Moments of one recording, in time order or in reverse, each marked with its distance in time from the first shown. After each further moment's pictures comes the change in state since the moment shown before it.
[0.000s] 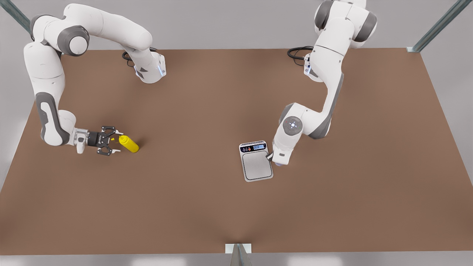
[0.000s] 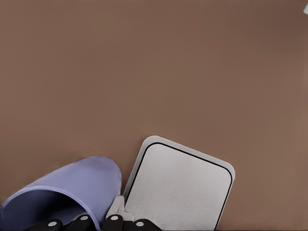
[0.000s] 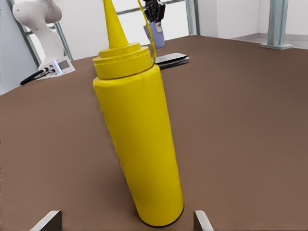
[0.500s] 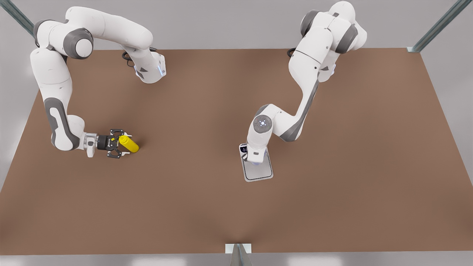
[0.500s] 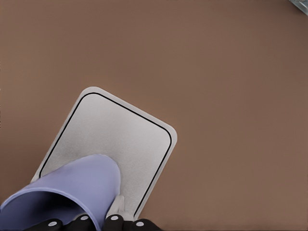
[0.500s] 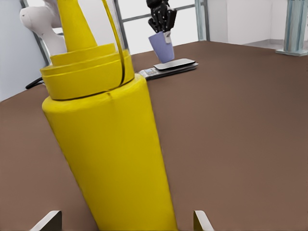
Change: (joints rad) left arm -0.116 0.158 0.000 0.200 -0.007 -0.013 -0.231; right arm 0.075 0.023 0.011 0.006 0.051 0.004 -0.002
